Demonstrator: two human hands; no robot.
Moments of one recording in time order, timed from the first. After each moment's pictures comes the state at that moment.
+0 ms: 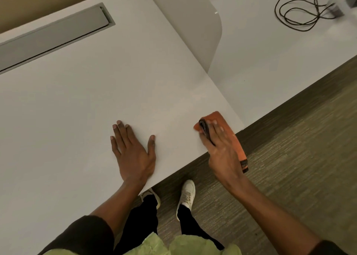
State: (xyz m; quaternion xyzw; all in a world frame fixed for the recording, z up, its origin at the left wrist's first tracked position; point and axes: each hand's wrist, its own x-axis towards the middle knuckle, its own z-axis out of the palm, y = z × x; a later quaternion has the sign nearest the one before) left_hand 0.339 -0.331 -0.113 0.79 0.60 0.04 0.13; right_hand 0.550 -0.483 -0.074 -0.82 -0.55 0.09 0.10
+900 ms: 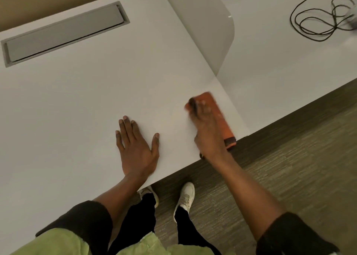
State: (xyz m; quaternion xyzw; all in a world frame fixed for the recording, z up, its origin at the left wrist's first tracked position) left_hand 0.341 -0.335 -0.110 0.79 0.60 0.04 0.11; right_hand 0.555 -0.405 -0.076 -0.79 -0.57 0.11 0.19
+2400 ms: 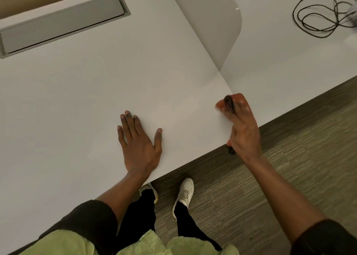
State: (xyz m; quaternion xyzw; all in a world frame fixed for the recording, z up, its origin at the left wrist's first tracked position) left_hand 0.337 -0.335 -0.107 0.79 0.60 0.04 0.12; right_hand 0.615 -0.463 -0.076 -0.83 -0.52 0.05 0.21
